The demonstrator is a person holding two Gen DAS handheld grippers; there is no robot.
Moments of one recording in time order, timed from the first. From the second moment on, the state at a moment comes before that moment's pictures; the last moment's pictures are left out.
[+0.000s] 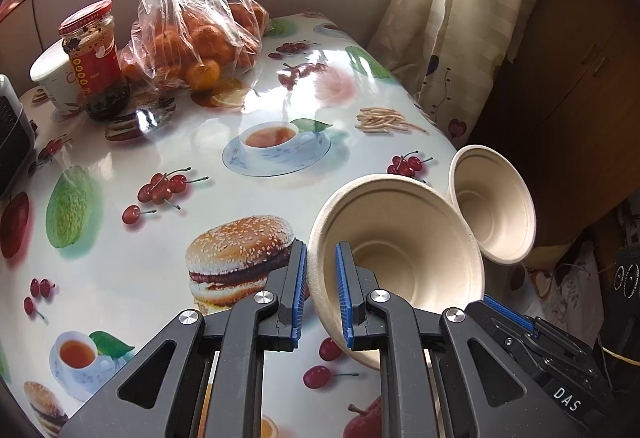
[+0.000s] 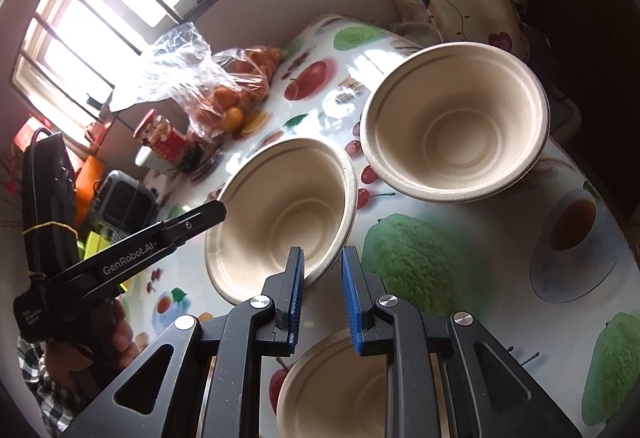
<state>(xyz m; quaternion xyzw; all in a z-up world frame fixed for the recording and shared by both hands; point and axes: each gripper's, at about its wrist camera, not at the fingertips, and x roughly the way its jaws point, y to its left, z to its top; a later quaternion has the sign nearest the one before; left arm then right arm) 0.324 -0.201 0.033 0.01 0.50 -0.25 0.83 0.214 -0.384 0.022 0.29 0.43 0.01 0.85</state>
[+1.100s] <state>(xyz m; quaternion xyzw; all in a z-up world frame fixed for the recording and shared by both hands) 0.297 -0.192 0.038 -0.01 0.50 -0.26 0.83 0.182 -0.400 0.043 0.28 0.41 -0.01 0.87</state>
